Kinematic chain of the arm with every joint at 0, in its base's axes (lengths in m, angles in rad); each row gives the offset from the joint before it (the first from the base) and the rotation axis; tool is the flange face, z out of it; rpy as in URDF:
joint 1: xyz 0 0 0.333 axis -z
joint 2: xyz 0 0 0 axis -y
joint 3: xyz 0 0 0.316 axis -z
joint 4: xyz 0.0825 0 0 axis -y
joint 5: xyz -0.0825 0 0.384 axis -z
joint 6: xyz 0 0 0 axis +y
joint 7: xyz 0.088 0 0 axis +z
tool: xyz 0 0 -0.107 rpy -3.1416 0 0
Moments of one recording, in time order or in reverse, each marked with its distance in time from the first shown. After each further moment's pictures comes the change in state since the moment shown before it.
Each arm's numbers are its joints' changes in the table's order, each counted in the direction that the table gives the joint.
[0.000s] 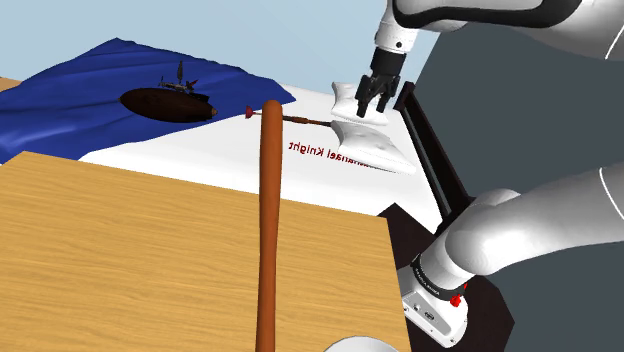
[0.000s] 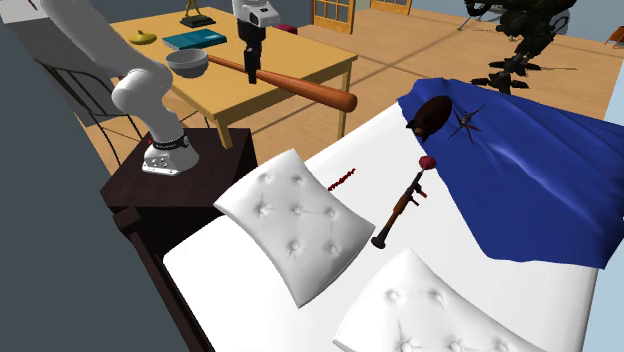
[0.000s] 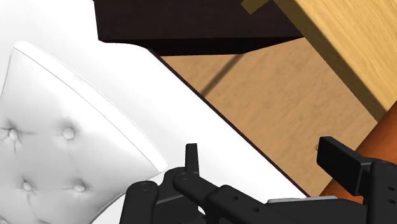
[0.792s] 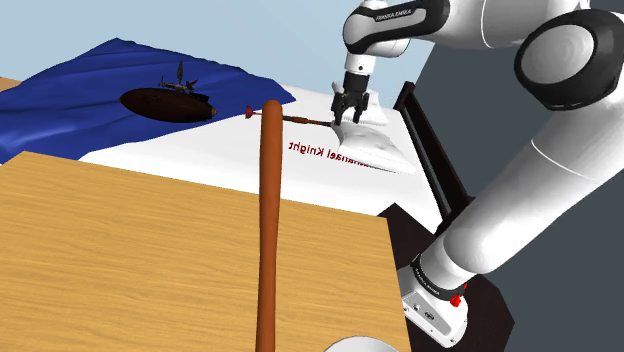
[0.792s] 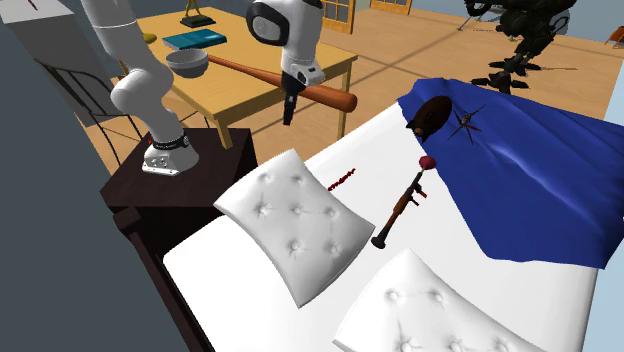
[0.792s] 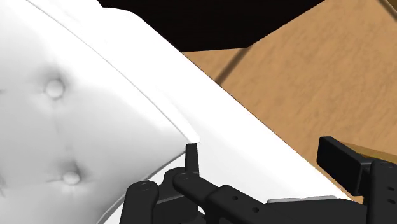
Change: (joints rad) arm 0.035 -0.474 0.083 0.221 -0.057 -0.127 0.102
